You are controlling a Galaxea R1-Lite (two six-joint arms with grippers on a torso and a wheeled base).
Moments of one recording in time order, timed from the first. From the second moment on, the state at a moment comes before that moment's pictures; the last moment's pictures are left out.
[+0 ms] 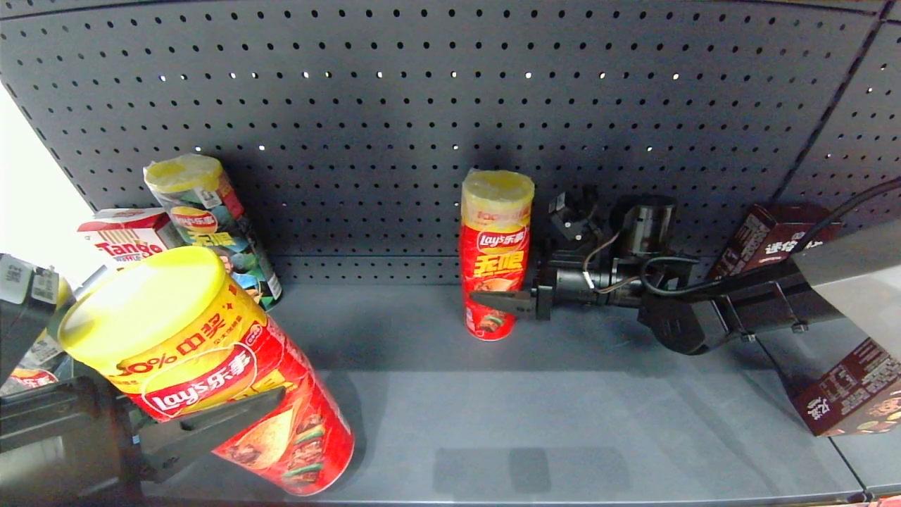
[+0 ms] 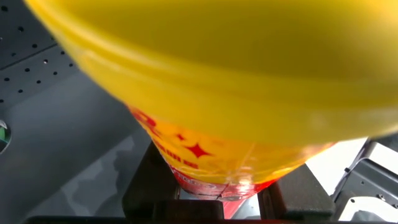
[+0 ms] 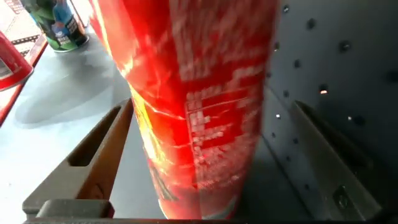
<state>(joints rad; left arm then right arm) -0.36 1.03 -0.49 -0.34 -0.43 0.11 0.46 2.12 -1.31 -0.75 0.86 -0.18</state>
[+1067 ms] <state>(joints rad) -0.37 1.03 -0.49 -0.34 -0.43 0.11 0.55 1.96 -1.09 -0.85 0.85 -0.18</state>
